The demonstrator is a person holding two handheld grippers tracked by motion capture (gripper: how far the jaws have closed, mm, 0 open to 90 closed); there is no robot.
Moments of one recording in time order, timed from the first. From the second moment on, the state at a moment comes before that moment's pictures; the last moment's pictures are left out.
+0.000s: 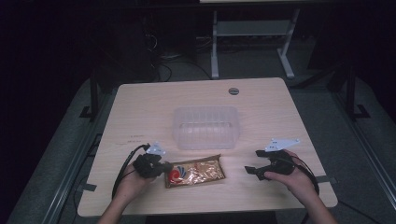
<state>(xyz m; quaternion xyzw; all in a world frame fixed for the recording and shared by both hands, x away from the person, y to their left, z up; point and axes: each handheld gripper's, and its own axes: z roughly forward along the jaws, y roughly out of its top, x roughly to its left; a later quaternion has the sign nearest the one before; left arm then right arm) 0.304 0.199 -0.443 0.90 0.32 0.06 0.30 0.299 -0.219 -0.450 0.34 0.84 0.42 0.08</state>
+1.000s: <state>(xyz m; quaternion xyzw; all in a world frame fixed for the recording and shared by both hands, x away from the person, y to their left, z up) 0.312 0.097 -0.430 0.92 0.21 0.03 0.34 0.298 -0.224 -0.449 0.35 0.83 0.42 0.07</state>
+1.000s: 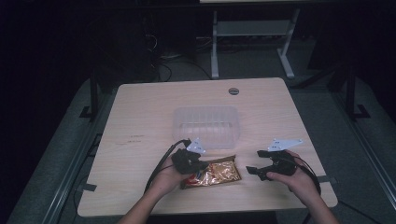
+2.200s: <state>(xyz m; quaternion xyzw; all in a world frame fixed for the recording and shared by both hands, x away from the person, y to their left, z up) 0.315 0.086 -0.452 0.92 0.22 0.02 0.31 0.304 -0.189 -0.437 0.36 0.82 0.45 -0.01</state>
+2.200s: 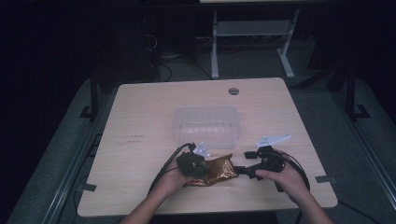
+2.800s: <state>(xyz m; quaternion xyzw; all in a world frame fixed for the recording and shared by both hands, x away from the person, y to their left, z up) 0.315 0.088 -0.453 0.92 0.22 0.02 0.31 0.321 -0.153 -0.456 0.38 0.83 0.40 -0.08</state>
